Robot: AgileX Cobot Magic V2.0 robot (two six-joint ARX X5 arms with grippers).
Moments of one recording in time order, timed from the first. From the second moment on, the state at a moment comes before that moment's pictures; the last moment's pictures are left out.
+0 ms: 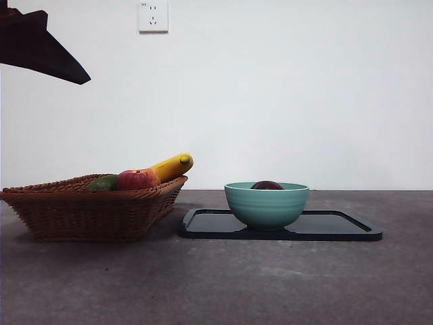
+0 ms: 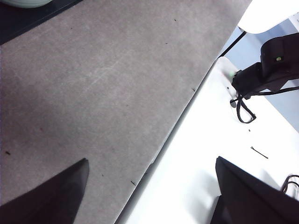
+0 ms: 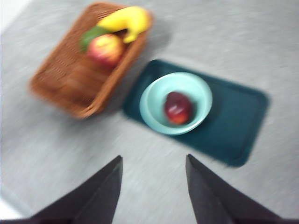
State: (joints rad) left arm -0.53 1.04 0.95 -0.84 0.66 0.06; right arm 0.39 1.00 1.24 -0.92 -0.26 0.13
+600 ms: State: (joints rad) left arm -0.53 1.04 0.95 -0.84 0.66 0.06; right arm 0.48 0.63 0.87 -0.94 -0.35 0.16
